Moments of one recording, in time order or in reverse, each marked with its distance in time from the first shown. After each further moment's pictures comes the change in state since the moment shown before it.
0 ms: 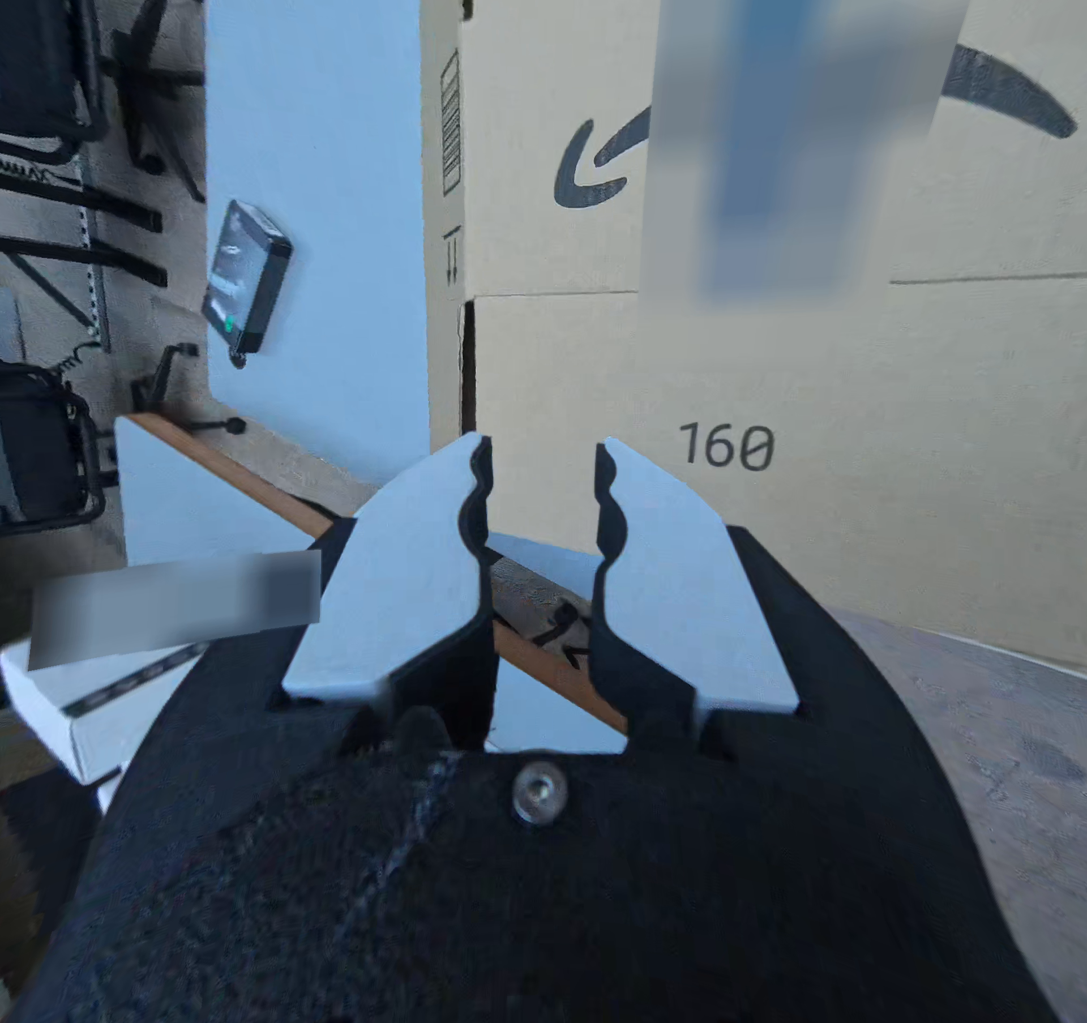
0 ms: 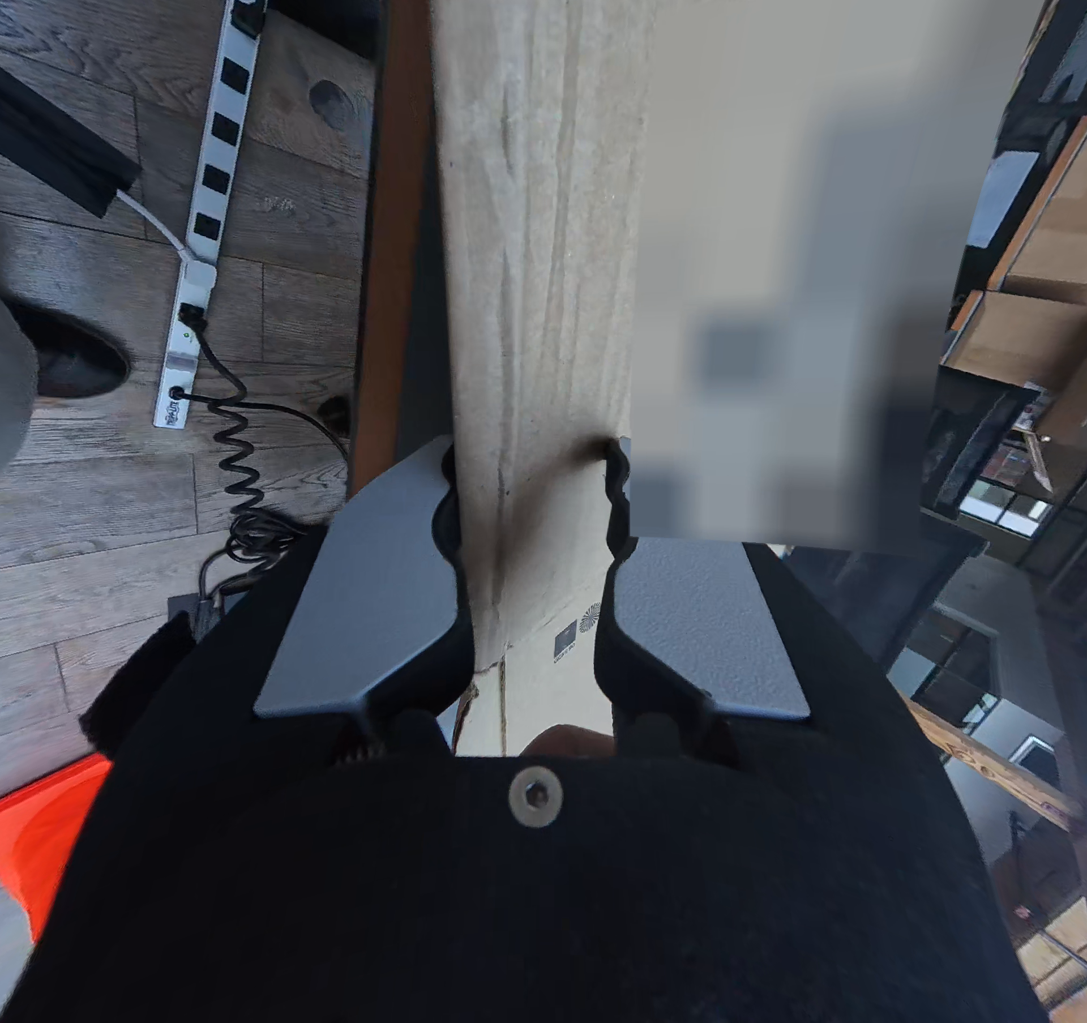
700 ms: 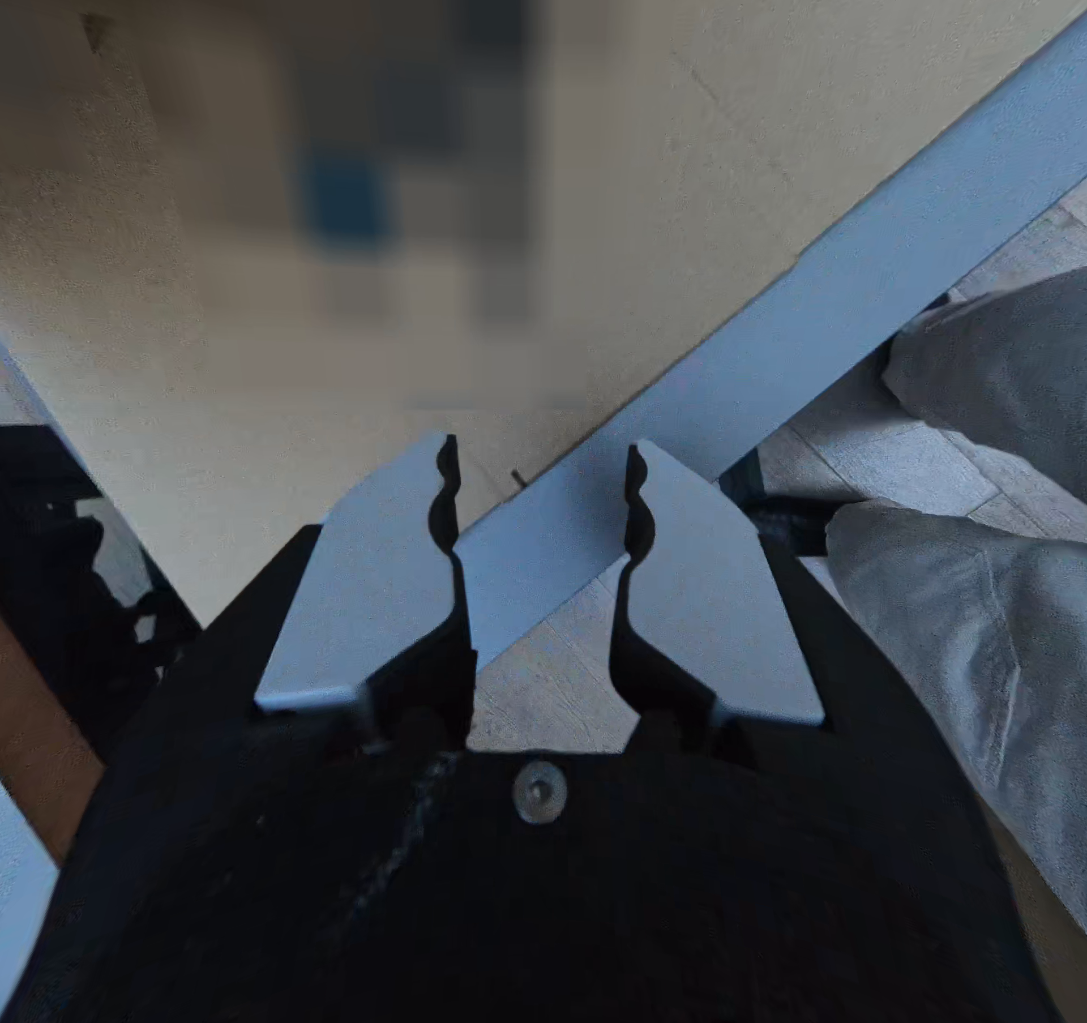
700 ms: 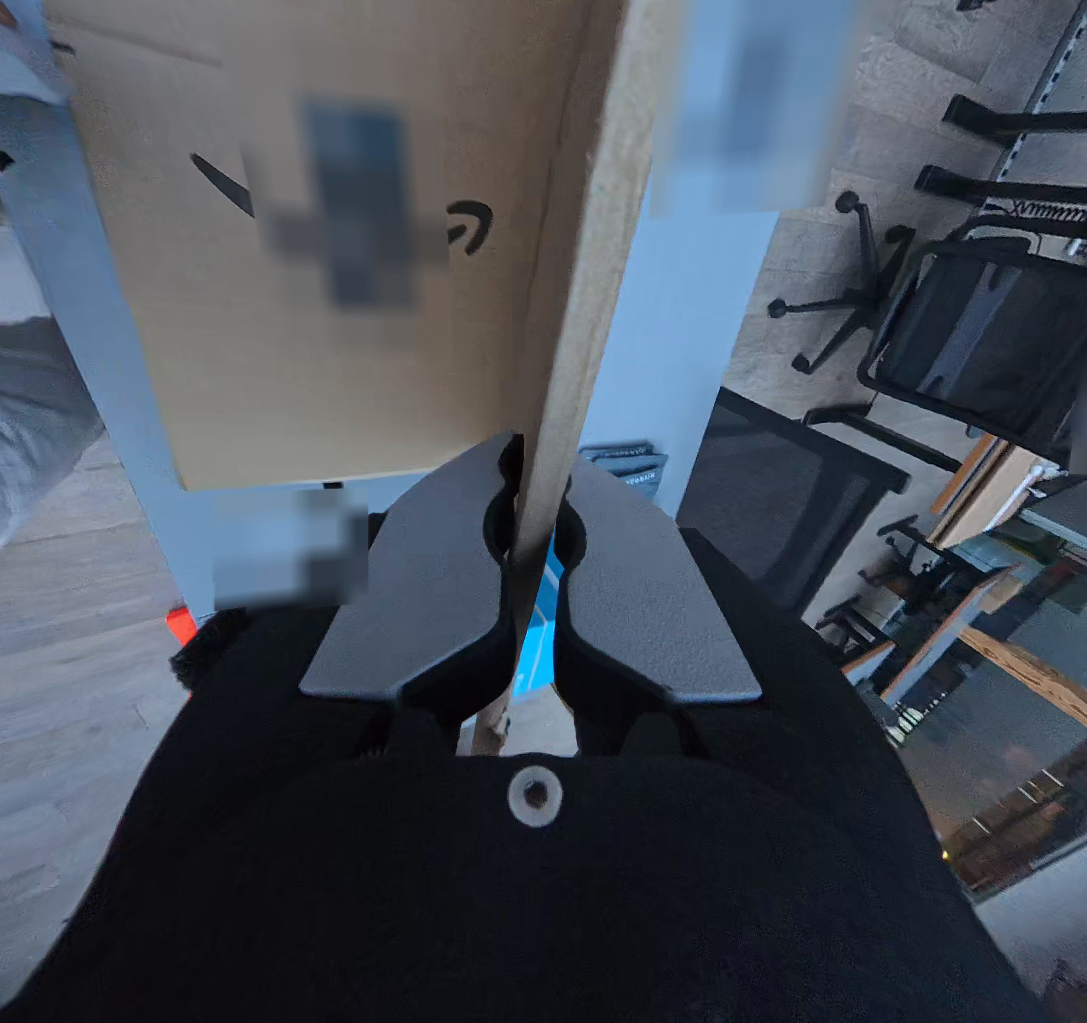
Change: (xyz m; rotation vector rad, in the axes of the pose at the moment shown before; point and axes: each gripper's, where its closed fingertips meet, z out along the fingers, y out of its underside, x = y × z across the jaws) left arm 0.174 -0.013 0.097 -0.062 -0.025 -0.507; right arm 0.368 0.006 -0.084 -0.128 -0.287 0.143
